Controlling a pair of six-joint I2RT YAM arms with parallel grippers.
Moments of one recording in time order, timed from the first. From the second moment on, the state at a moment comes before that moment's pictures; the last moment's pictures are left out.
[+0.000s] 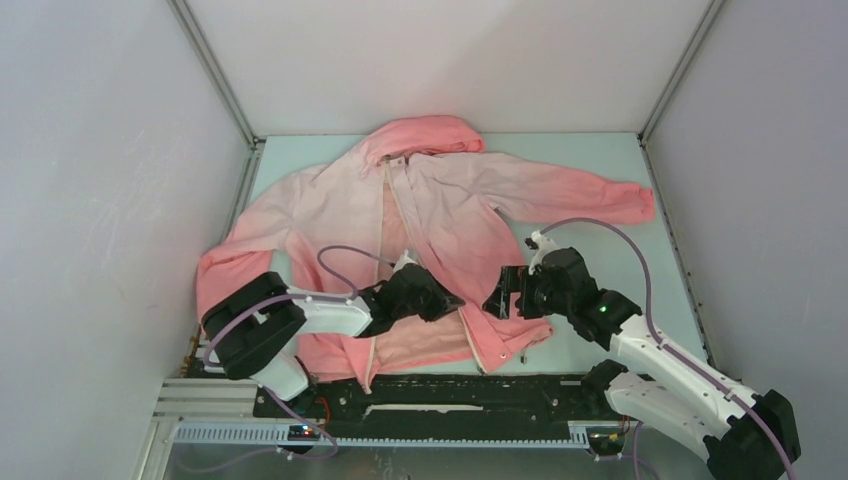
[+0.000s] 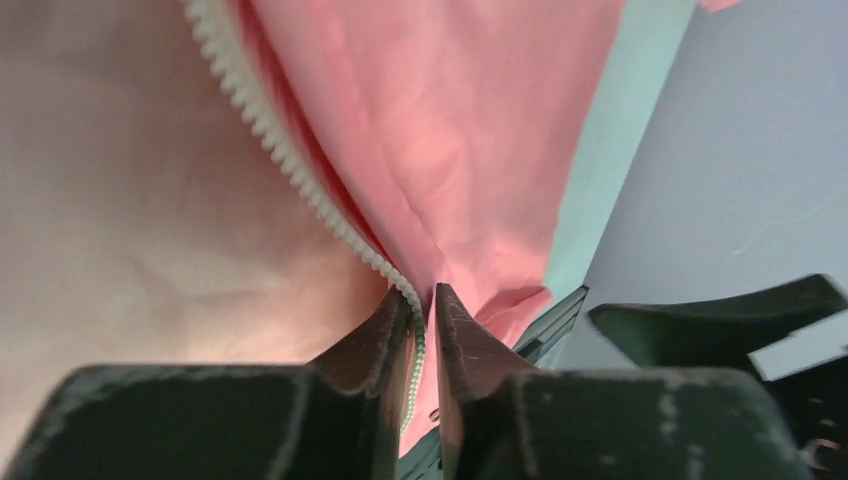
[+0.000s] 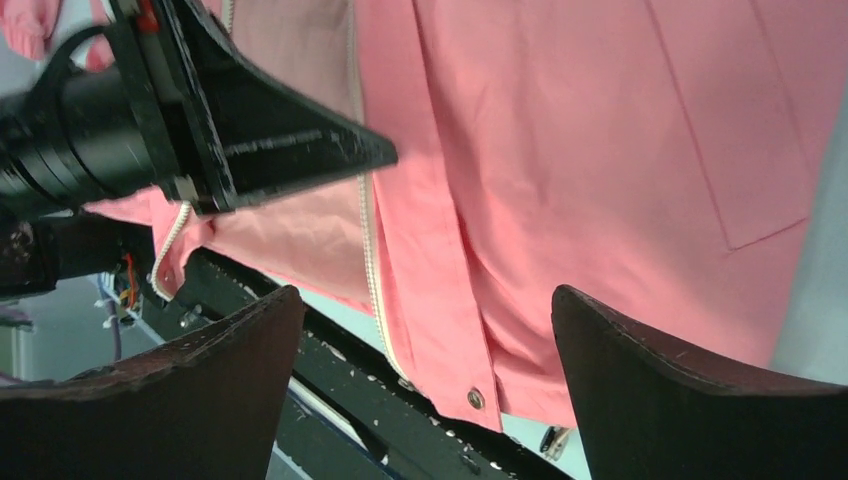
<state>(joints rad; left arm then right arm) -0.95 1.56 0.55 0.35 -0.03 -1.47 0.62 0.85 0.55 -0.41 -0.19 0.59</state>
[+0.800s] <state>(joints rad) -0.81 1.43 0.61 0.29 0.04 -1.14 0.81 1.14 0.49 -0.15 -0.31 0.57</state>
